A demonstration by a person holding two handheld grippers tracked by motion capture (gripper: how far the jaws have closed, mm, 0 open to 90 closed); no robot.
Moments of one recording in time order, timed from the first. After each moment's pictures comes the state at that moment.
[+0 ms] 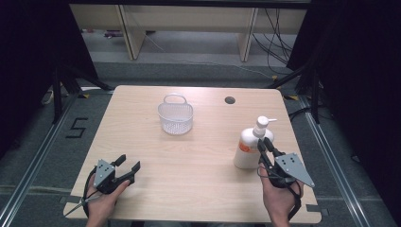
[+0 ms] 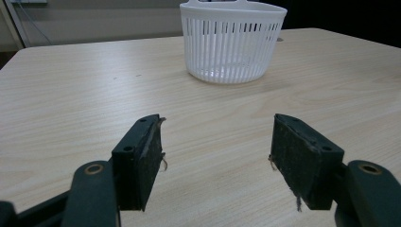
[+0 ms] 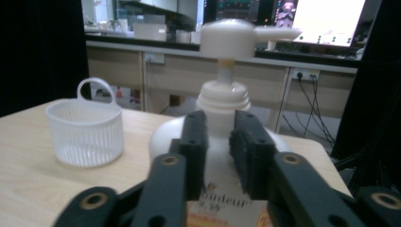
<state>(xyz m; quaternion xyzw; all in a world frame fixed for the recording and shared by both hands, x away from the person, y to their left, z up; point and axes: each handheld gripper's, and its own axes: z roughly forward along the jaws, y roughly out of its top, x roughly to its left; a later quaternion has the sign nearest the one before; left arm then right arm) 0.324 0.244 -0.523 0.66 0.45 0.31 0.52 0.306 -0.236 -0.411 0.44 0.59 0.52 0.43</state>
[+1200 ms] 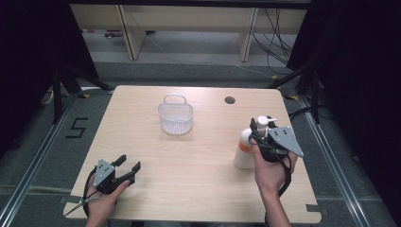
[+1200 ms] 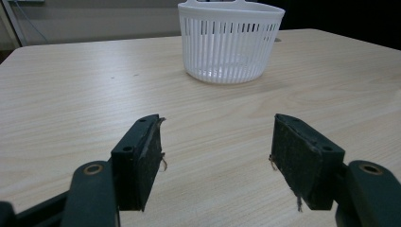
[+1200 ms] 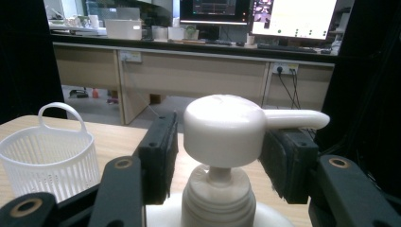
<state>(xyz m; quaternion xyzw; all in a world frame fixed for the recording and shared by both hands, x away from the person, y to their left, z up) 0.324 0.245 -0.523 0.65 0.45 0.30 0.53 0.355 -0.215 -0.379 0.48 0.57 0.49 0.45</state>
